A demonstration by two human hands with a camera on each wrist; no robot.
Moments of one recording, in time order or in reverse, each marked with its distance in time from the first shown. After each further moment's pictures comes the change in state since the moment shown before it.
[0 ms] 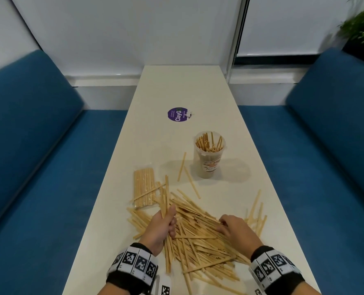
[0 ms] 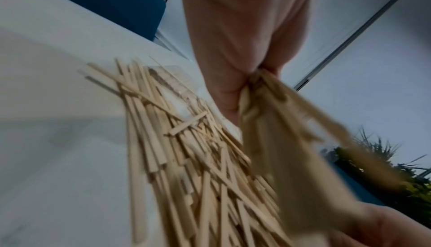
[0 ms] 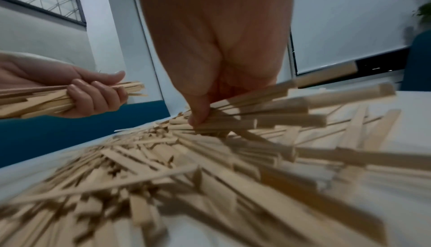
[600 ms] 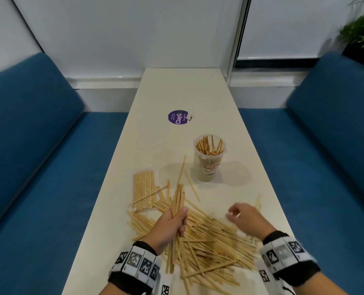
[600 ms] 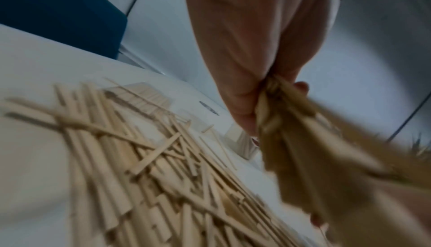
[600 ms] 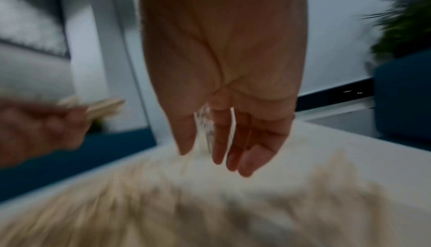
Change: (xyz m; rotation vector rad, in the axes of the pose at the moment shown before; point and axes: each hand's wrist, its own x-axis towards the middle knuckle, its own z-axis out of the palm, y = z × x) left_hand -0.009 0.017 0.015 0.213 -0.192 0.122; right_hand 0.016 0.003 -0.051 0.083 -0.040 0.158
